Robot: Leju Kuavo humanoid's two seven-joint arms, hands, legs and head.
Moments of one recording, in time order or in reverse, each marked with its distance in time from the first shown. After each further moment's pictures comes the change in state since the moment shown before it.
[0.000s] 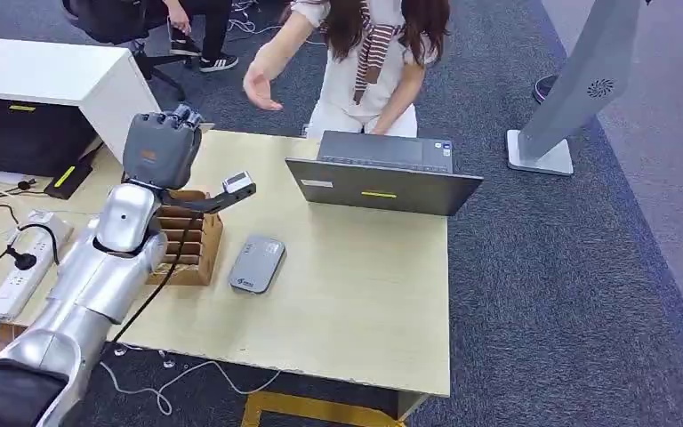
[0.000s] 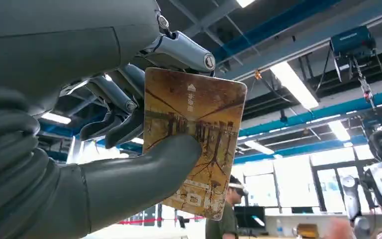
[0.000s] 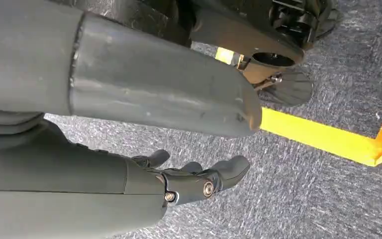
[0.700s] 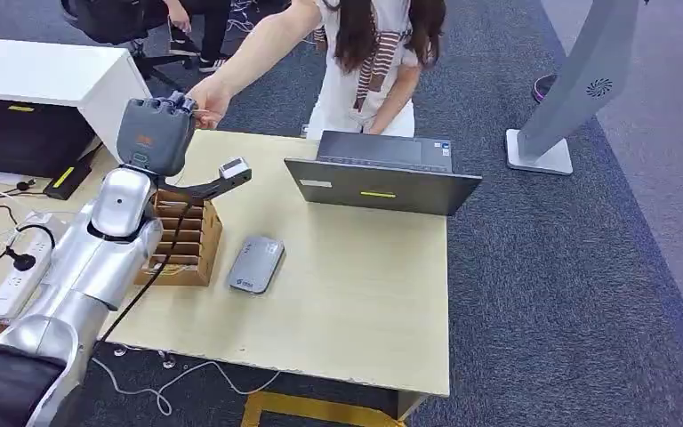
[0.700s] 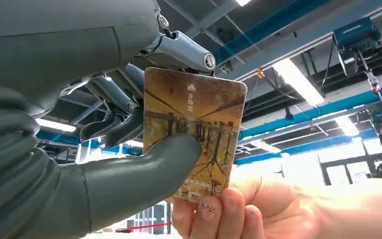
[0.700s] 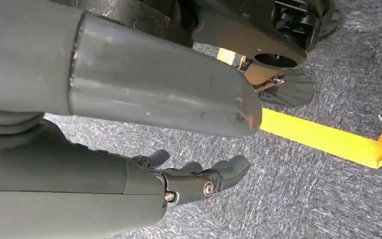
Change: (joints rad) left arm -0.046 0.002 0.002 0.045 -0.027 -0.032 0.012; right arm 0.001 0.000 0.000 0.000 0.003 0.001 0.002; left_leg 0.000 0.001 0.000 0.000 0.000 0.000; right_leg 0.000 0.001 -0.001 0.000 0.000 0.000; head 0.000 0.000
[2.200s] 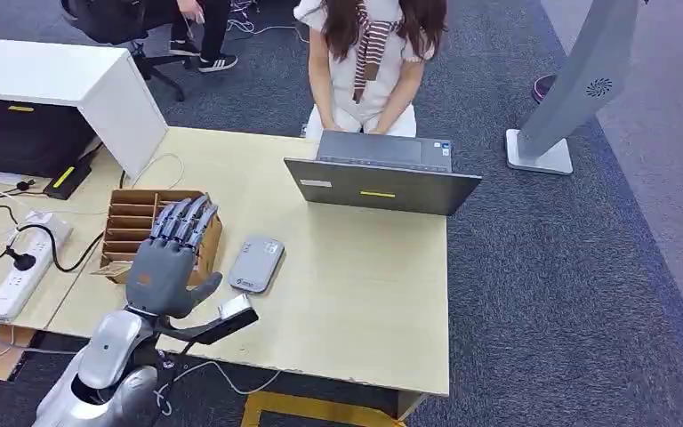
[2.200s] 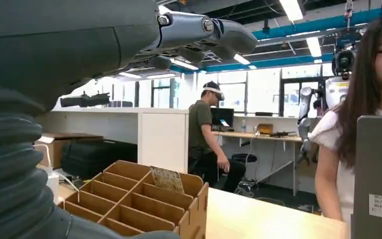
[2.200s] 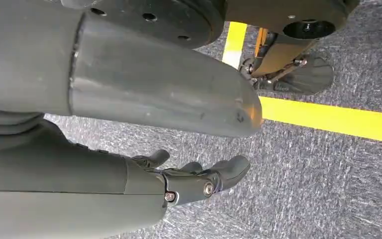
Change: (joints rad) left arm 0.693 0.106 0.000 -0.737 0.283 -0.221 0.035; right arm 0.063 -0.013 -0.054 0.002 -0.059 -0.049 -0.040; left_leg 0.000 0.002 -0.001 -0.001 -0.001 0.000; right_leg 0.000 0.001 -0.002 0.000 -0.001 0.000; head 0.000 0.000
